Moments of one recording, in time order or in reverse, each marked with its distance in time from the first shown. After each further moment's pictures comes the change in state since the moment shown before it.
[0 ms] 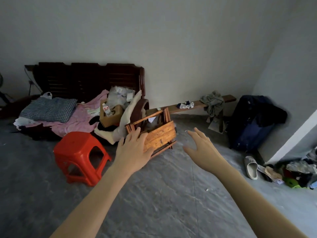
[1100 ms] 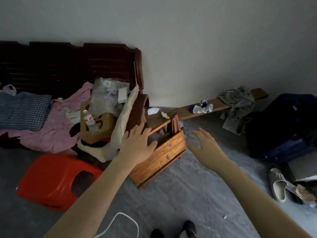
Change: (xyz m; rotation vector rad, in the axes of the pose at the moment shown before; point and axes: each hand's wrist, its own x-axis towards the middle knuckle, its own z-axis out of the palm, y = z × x) left_hand 0.481 -0.126 0.095 -0.027 -0.260 0.016; right_hand 0.491 0.023 0.040 0.008 -0.117 0.156
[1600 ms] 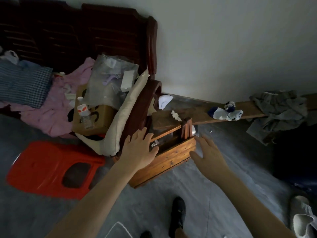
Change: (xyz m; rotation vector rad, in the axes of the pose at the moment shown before) left_hand 0.196 -0.020 0.074 -0.059 -0.200 -0.198; right_hand 0.229 0.053 0.021 -0.013 -0.177 -0.068
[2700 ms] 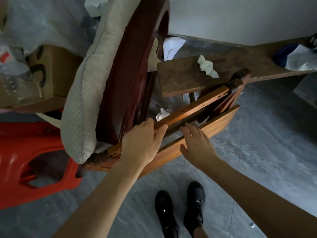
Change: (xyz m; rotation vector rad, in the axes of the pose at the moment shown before) left_hand 0.193 -0.101 0.233 -0.115 0.048 -0.053; right_hand 0.230 0.114 0.301 -0.392 -0.165 -0.094
